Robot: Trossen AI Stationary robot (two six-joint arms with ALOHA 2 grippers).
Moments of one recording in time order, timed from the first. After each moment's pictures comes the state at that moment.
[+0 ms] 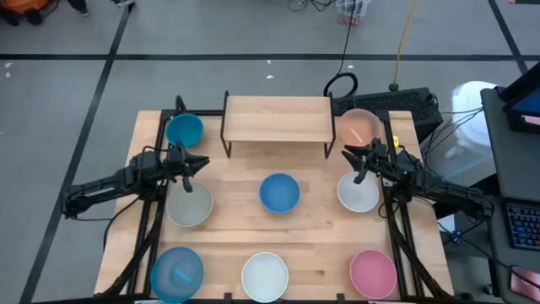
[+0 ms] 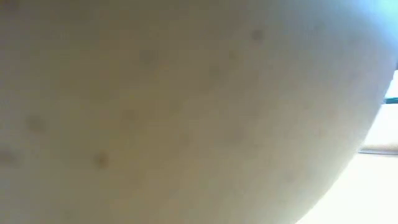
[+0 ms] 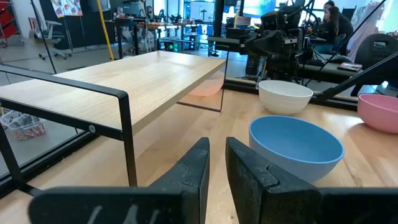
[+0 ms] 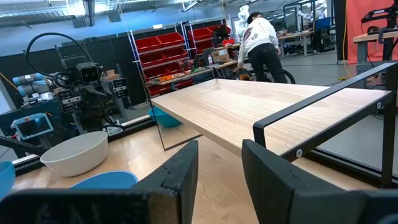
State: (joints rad) left arm 0.28 0.01 0.06 -0.11 0.00 -0.06; right arm -0.31 0.02 0.02 0.04 0.18 0.22
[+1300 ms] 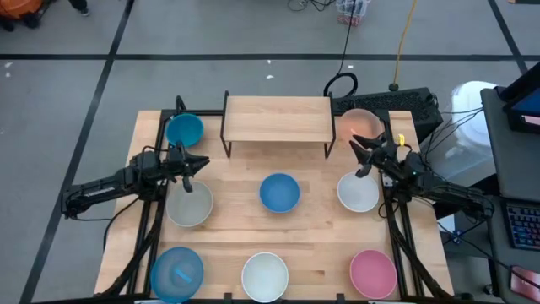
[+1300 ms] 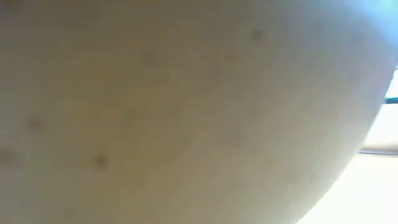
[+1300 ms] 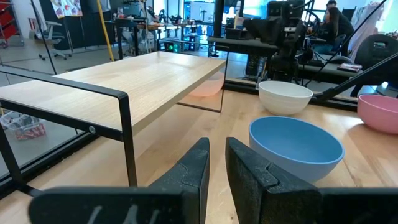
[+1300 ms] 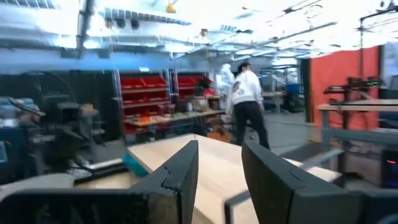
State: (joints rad) left arm 0.28 0.01 0.06 -0.11 0.00 -0.06; right arm -0.31 0.02 0.02 0.25 0.29 0.00
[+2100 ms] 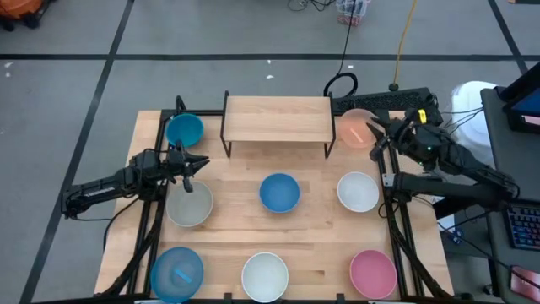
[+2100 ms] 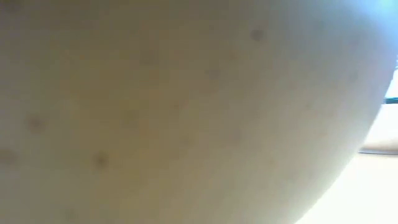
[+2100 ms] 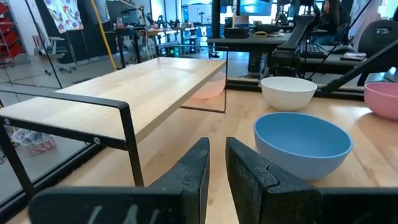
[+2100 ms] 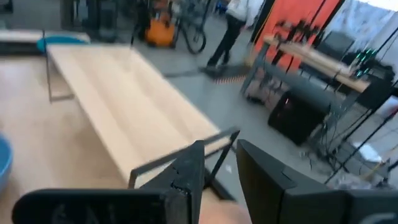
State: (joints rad) left arm 0.28 0.01 0.06 -0.10 0.00 0.02; right arm -0.31 0.46 0.78 -0.66 0.50 -0.16
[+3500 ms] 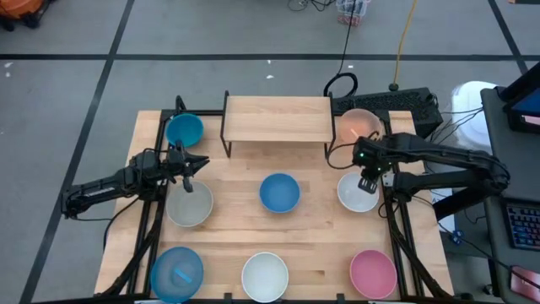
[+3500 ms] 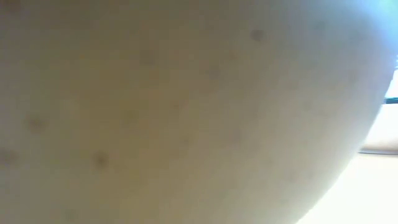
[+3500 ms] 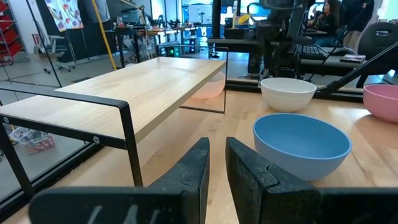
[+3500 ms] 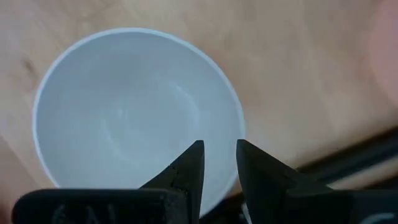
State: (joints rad) left arm 0.28 0.01 0.06 -0.10 0.00 0.02; right arm -0.31 0.93 0.75 -1.26 -0.01 0.15
